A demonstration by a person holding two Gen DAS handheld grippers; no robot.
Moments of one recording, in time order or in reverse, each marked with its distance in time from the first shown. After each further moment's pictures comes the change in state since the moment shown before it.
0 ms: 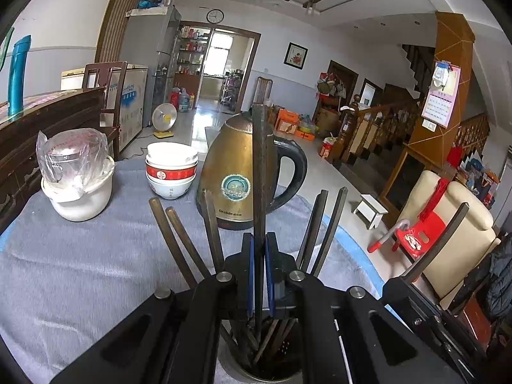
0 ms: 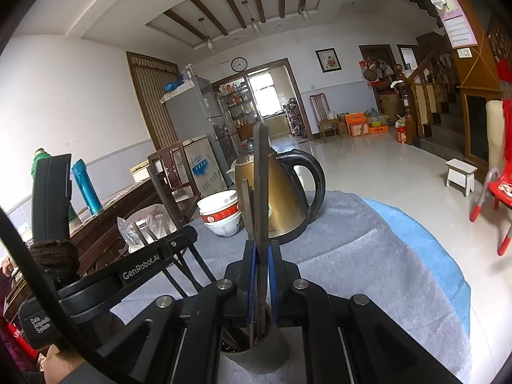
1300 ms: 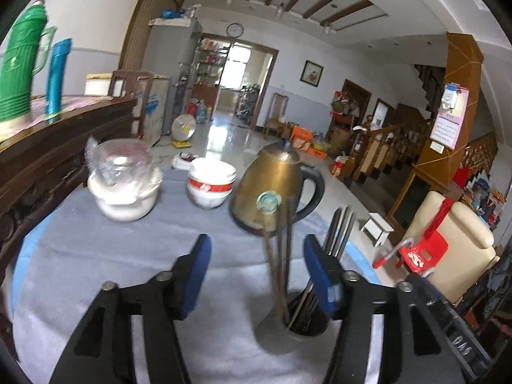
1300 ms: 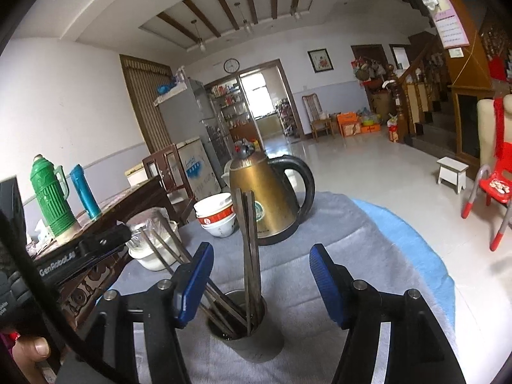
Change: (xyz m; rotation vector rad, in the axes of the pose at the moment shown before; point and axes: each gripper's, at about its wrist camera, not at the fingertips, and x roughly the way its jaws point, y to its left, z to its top) left arm -0.090 0.051 -0.006 -0.062 -0.059 0.050; right arm -0.039 0.002 0.000 0.028 -0.017 -0.029
